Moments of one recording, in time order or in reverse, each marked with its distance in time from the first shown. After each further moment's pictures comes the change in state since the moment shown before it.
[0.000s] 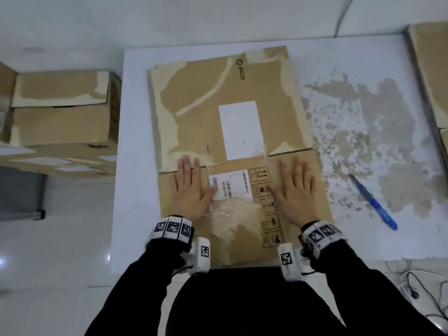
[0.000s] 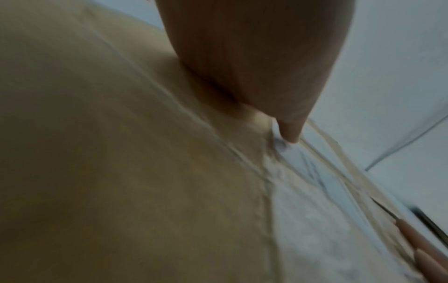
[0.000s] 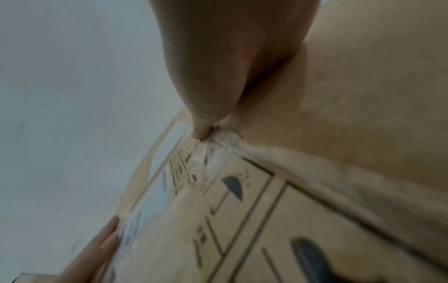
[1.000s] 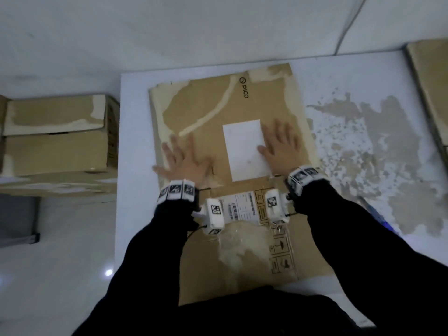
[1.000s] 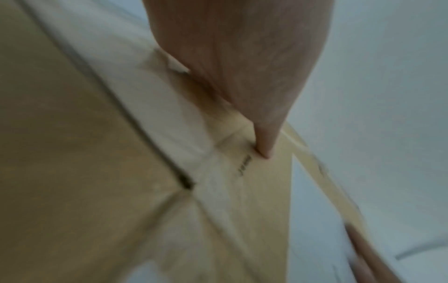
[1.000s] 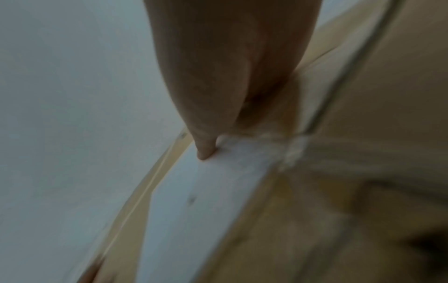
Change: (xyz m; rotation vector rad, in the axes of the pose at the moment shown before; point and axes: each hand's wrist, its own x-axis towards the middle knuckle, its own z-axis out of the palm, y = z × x) left_hand 0.113 0.008 -0.078 -0.071 0.023 -0.272; right_hand 0.149 -0.056 -0.061 0.003 -0.033 -0.066
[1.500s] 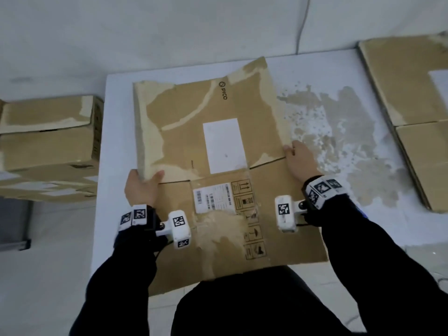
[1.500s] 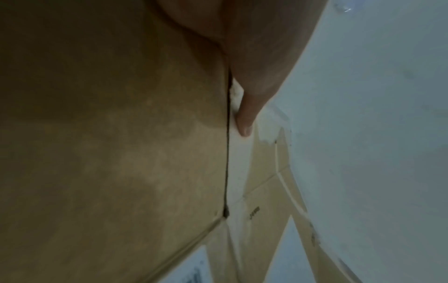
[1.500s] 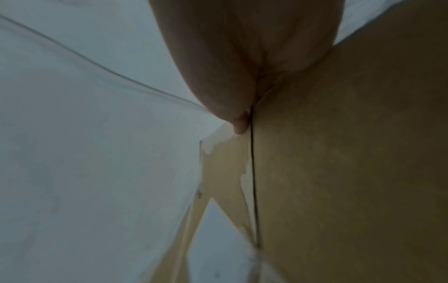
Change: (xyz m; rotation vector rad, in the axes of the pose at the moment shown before) left_hand -0.098 -0.037 0.009 -0.624 0.356 -0.270; right_hand -0.099 0.081 -0.028 0.516 0.174 0.267
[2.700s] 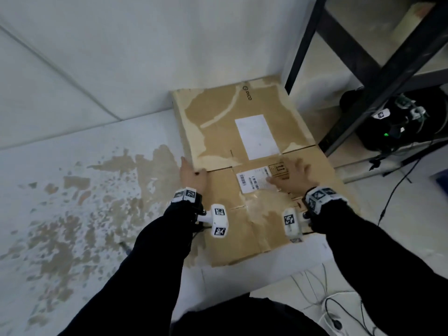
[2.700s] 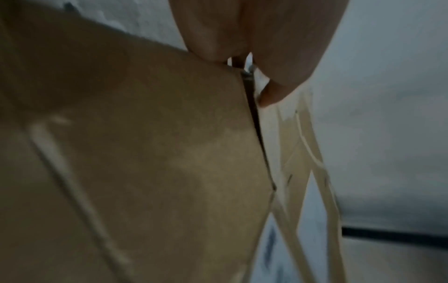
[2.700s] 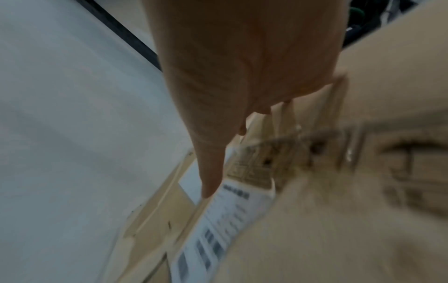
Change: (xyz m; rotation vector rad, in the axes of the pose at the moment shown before) left_hand -0.292 0.344 0.449 -0.131 -0.403 0.314; right_hand 0.147 0.360 -0.394 -0.280 -0.087 0.166
